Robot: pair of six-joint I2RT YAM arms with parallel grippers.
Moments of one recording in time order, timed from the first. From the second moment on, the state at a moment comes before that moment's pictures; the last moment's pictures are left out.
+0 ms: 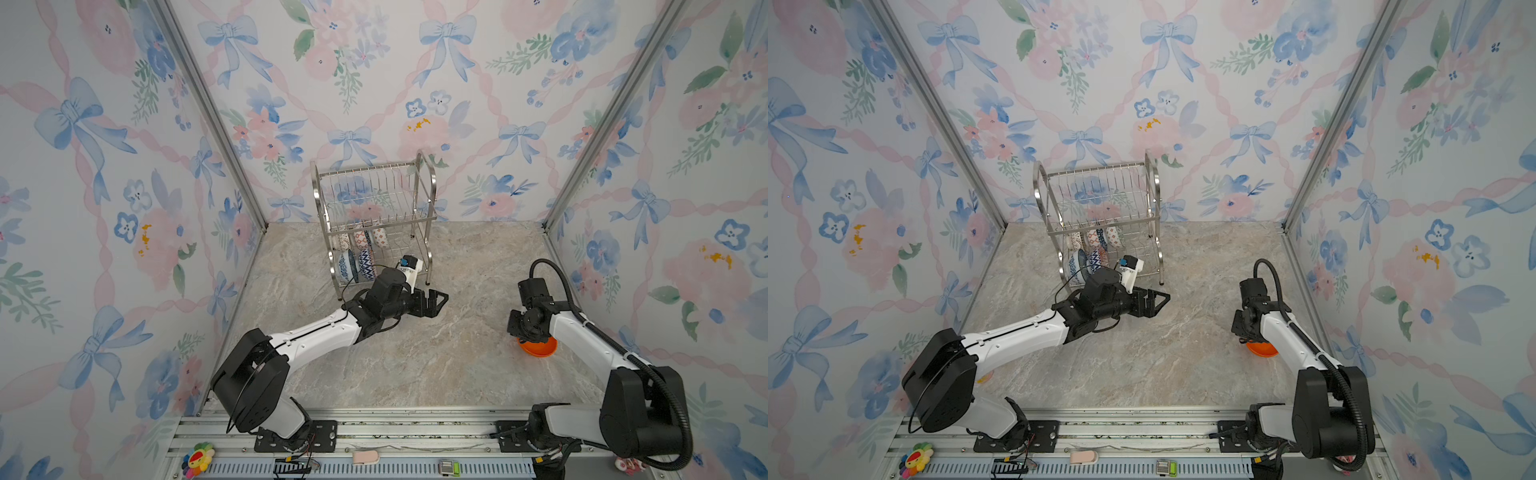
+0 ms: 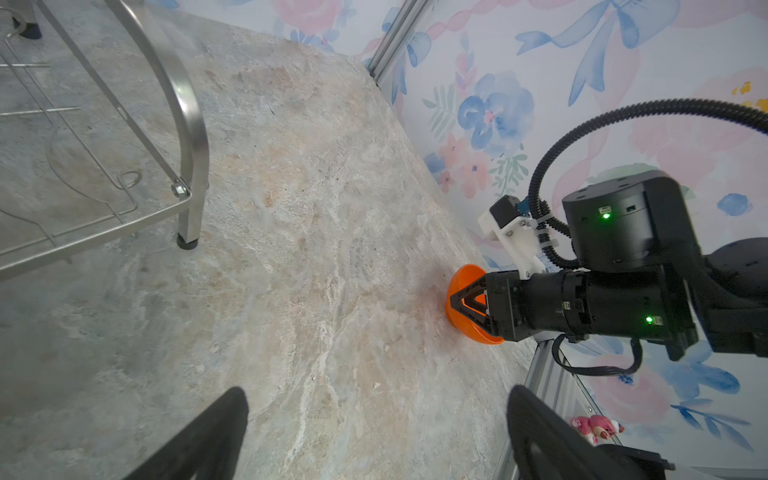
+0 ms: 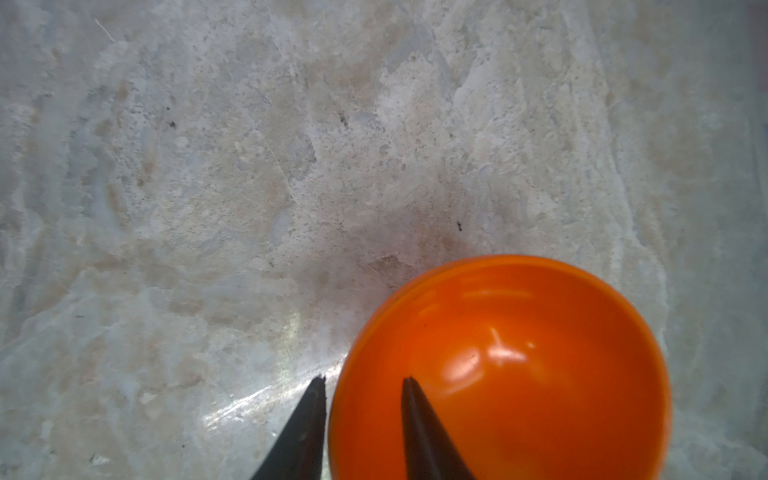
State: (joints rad) left arm -0.77 1.50 0.95 0.13 0.21 -0.57; right arm 0.07 1.32 0.77 -0.71 0.18 0.37
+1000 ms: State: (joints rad) left arm -0.67 1.39 0.91 0.09 0.20 -0.57; right arm 0.32 1.43 0.97 -0.74 0.17 0.38
